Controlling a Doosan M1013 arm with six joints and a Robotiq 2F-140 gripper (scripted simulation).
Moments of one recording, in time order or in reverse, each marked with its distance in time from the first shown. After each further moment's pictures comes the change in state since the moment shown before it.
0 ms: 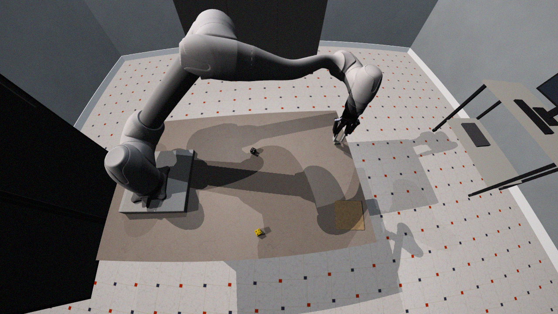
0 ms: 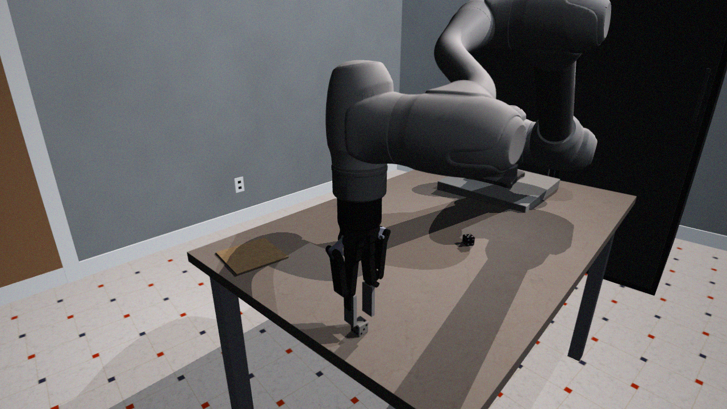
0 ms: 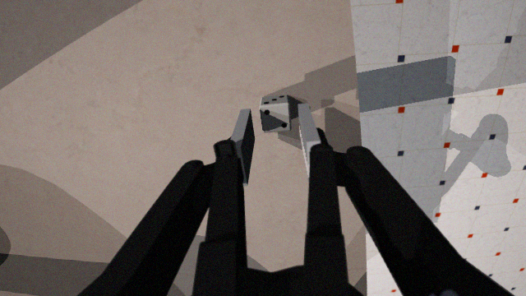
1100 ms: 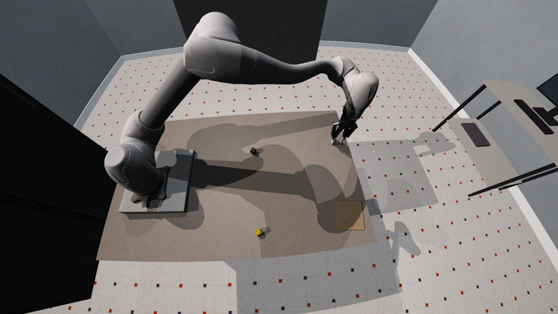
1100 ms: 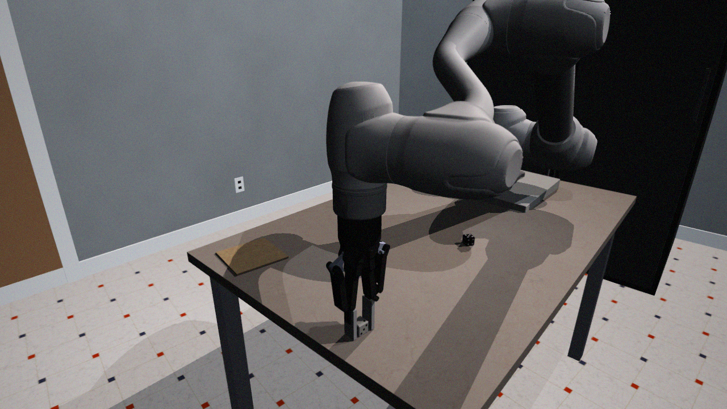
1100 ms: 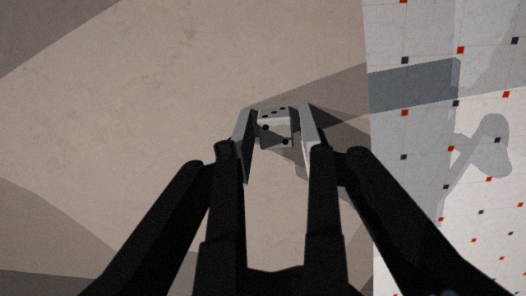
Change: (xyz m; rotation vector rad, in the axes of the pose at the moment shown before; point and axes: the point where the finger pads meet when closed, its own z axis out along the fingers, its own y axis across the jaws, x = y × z) arm 0.000 0.000 0.031 0.000 0.000 0.000
